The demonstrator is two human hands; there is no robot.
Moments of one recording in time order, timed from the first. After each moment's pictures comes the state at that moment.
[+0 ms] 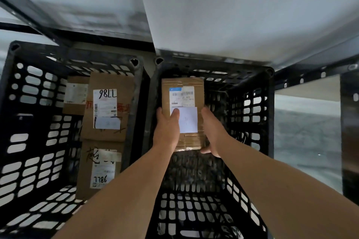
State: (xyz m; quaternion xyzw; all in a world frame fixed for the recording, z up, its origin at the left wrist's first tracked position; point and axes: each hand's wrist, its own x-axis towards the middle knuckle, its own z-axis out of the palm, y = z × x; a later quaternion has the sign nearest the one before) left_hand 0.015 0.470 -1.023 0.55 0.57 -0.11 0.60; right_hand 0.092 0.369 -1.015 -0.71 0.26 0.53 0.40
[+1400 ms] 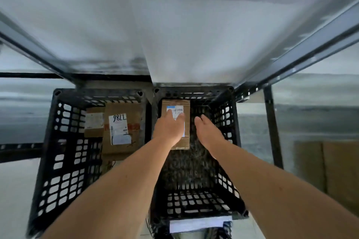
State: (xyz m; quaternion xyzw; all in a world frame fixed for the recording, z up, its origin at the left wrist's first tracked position) left_hand 0.029 0.487 -0.894 0.78 0.39 -0.26 0.41; right_hand 0.076 0.366 -0.874 -0.83 0.11 0.44 0.32
